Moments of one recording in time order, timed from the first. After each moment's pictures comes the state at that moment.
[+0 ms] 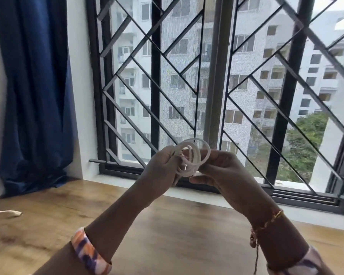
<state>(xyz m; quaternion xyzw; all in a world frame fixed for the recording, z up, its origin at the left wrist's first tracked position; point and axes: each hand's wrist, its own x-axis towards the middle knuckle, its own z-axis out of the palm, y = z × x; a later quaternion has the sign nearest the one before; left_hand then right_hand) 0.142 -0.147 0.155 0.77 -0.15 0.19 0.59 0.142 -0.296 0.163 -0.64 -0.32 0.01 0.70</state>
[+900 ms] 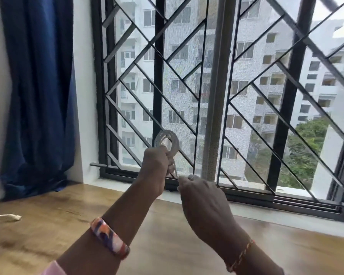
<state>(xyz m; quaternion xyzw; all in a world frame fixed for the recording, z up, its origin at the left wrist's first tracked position) 0.158 -0.148 0.179 0.58 0.06 0.17 0.80 0.120 -0.258 0.139 -0.91 -0.27 -0.30 0.12</state>
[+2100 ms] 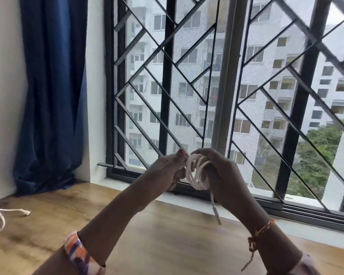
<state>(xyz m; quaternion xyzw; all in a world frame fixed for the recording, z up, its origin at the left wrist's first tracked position) 0.126 -0.128 0.170 0.75 -0.20 0.09 0.62 0.171 -0.279 0.159 -0.77 -0.36 -0.30 0.42</state>
